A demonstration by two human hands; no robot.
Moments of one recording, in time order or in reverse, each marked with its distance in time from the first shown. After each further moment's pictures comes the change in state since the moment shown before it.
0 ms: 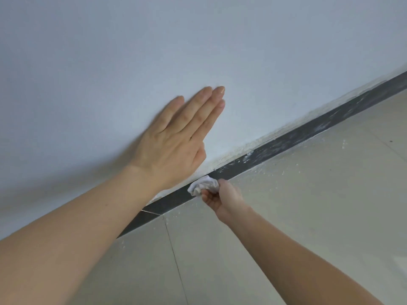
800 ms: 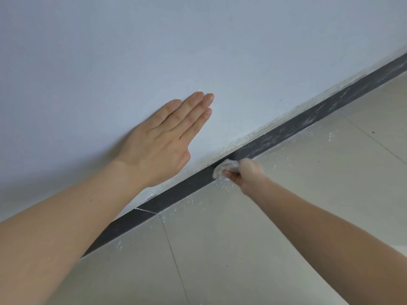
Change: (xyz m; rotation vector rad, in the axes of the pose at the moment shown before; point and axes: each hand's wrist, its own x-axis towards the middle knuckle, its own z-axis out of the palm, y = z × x) left_hand -0.004 -0.011 -0.004 0.003 -0.079 0.140; right_hand 0.026 -0.055 -0.039 -0.038 0.113 -0.207
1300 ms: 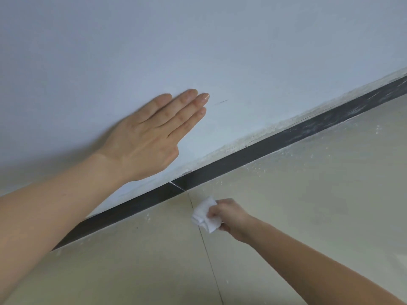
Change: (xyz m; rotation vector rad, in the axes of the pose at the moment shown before) left_hand -0.098 -0.034 0.006 0.075 -0.041 0.016; right_hand -0.063 0.142 0.036 -0.613 -0.373 0.176
